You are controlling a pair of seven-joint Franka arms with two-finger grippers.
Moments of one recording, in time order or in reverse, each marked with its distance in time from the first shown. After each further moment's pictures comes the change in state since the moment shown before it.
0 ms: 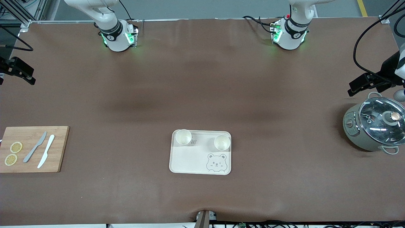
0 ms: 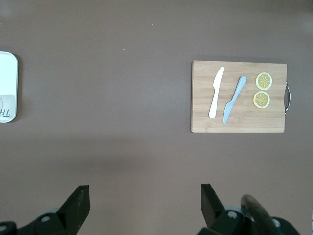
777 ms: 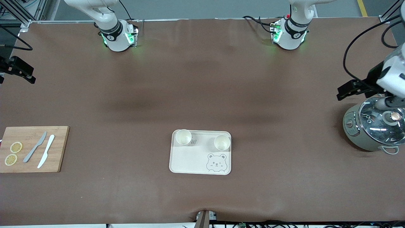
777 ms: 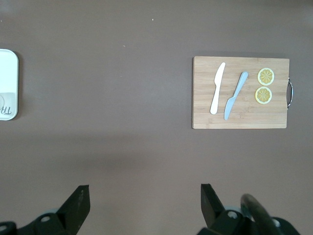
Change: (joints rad) left arm -0.057 0.067 -0.011 0.002 0.000 0.002 -0.020; right arm 0.000 0.000 -0.003 0.002 0.008 -0.013 0.002
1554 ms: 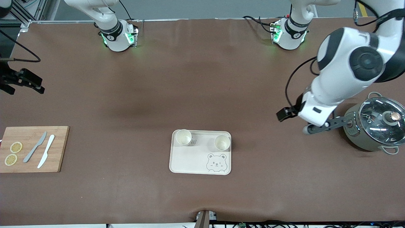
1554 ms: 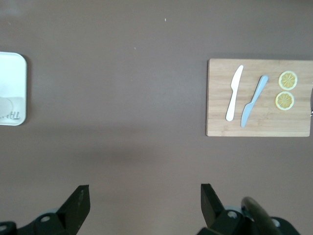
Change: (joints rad) left arm -0.250 0.201 -0.009 0.002 0.000 0.248 -0.473; right arm 0.001 0.103 0.000 0.010 0.050 0.048 0.000
